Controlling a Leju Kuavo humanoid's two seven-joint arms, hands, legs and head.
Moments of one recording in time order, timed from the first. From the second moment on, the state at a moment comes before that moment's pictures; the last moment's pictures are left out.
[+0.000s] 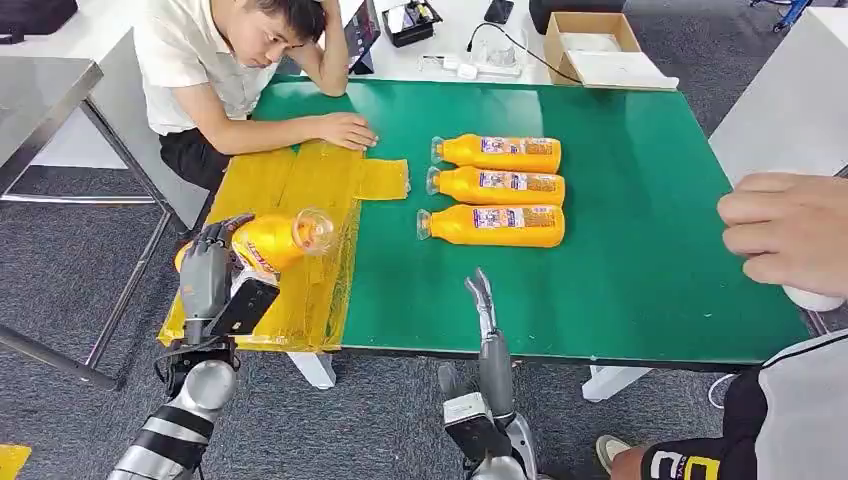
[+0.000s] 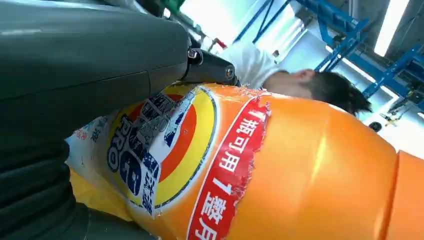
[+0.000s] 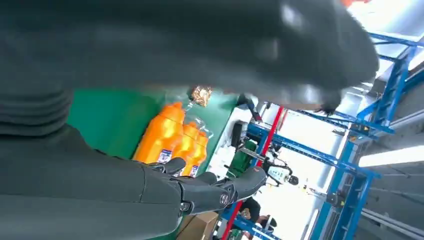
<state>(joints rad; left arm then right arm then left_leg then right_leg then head) -0.22 0.02 -0.23 -1.26 -0.84 0.52 -0.15 -0.05 0.14 0.60 -1.26 0.38 -0.54 -0.70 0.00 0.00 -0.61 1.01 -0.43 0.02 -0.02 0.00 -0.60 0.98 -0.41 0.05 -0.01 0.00</state>
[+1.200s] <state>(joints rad) -0.70 0.03 -0.18 -0.42 -0.87 -0.12 -0.21 -0.11 0.18 0.69 -1.23 0.21 -0.36 -0.70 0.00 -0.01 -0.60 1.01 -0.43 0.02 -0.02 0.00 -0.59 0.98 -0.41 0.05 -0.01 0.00</state>
